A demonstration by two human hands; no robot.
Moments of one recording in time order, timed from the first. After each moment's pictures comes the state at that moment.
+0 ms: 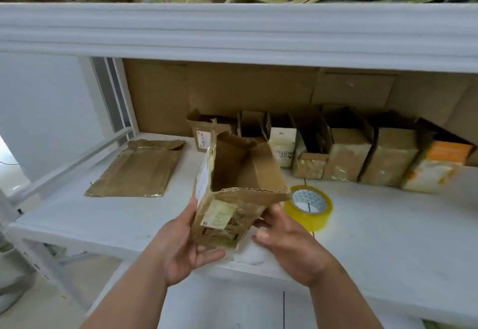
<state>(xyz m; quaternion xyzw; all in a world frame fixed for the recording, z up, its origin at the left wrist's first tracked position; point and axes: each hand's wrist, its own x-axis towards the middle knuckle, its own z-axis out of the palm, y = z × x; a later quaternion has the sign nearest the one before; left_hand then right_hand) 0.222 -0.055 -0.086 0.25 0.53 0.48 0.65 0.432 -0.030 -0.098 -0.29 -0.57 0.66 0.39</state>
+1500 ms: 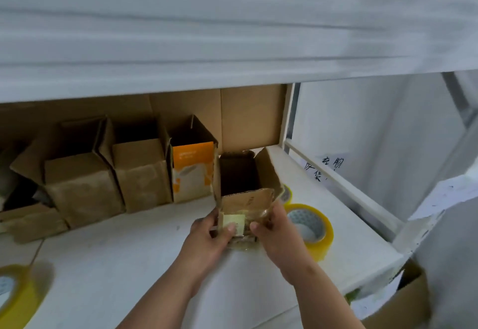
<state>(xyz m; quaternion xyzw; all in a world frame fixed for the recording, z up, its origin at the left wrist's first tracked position) 0.748 0.071 -0.123 0.67 0.48 0.27 0.49 0.902 0.008 -0.114 -0.69 -0.43 0.32 0.48</state>
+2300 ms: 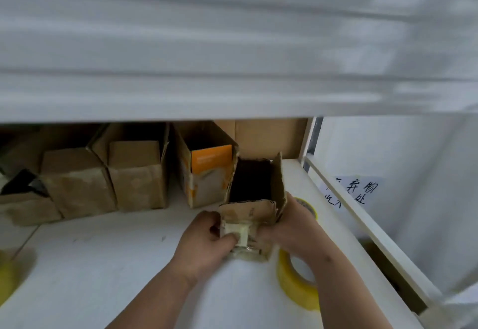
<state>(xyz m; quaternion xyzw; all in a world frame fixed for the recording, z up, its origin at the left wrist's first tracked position) 0.806 0.099 -0.118 0.67 0.53 0.34 0.39 0.990 0.060 -0.066 -0.70 -0.56 0.29 0.32</state>
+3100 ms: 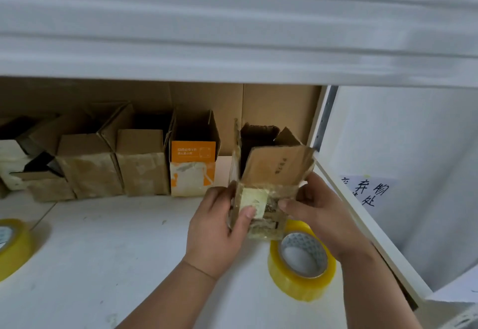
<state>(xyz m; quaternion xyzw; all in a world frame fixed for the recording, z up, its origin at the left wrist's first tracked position) 0.843 0.074 -0.115 0.74 0.46 0.48 0.07 1.041 0.042 -0.060 -0.56 -0.57 0.36 0.48</state>
